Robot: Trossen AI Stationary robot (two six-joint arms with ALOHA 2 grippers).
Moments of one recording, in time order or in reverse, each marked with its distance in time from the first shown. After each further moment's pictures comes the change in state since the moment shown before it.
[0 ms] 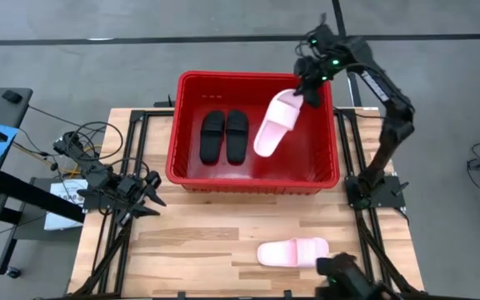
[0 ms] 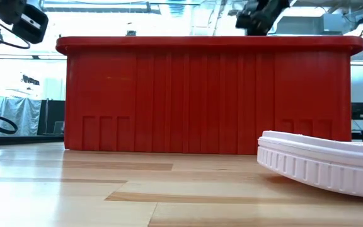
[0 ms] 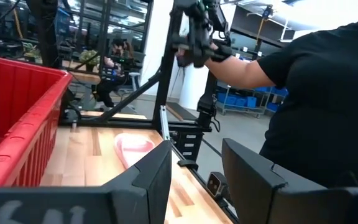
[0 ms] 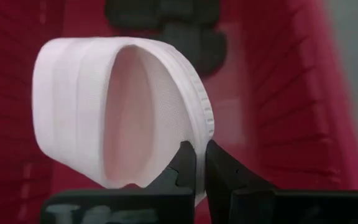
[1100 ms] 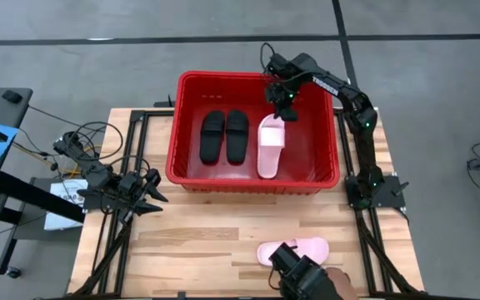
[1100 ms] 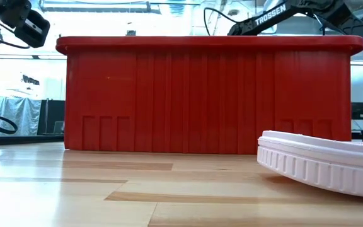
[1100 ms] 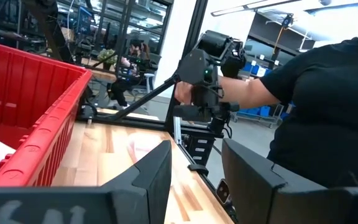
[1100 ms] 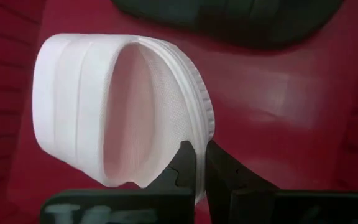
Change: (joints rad) left arm 0.000 0.000 0.000 0.000 -0.078 -0.046; right arm 0.104 0.369 0.001 0.036 0.030 -0.243
